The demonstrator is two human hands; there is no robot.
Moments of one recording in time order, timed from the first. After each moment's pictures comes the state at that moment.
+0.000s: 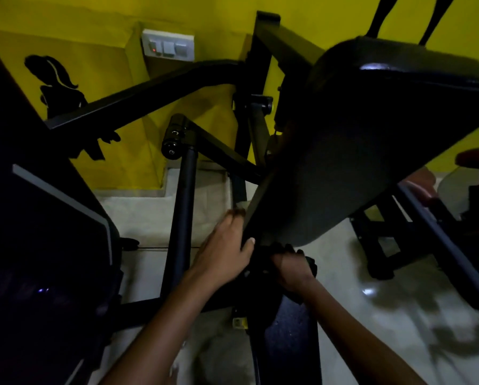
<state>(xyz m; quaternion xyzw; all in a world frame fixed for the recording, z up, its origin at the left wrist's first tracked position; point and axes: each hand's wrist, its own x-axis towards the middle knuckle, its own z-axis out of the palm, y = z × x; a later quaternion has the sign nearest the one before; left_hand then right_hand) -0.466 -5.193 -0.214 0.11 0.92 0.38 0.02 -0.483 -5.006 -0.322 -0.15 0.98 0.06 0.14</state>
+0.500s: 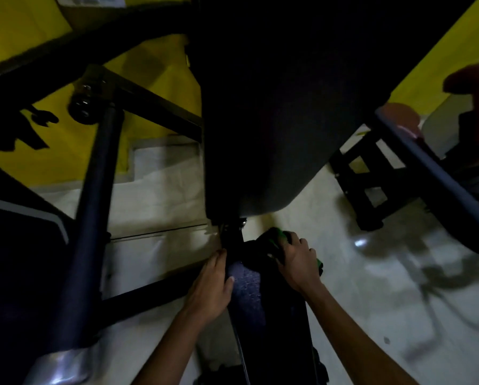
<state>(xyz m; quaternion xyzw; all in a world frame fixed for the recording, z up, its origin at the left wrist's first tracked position) -0.430 -5.131 -0.403 0.12 0.92 0.32 0.19 -0.443 -4.923 -0.411 0.06 0.99 -0.07 0.11</state>
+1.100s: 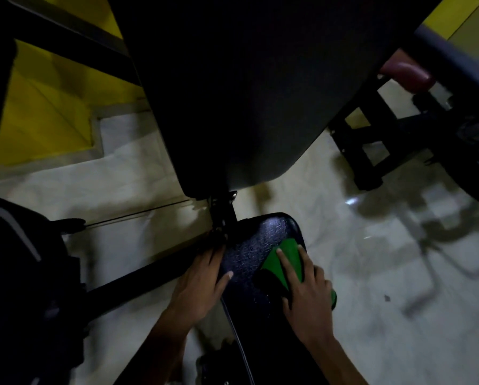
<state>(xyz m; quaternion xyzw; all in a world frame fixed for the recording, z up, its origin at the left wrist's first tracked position) -0.446 -5.132 -0.509 0.23 0.92 0.26 0.18 -0.355 -4.932 -0.489 0.10 0.99 -0.08 0.02</state>
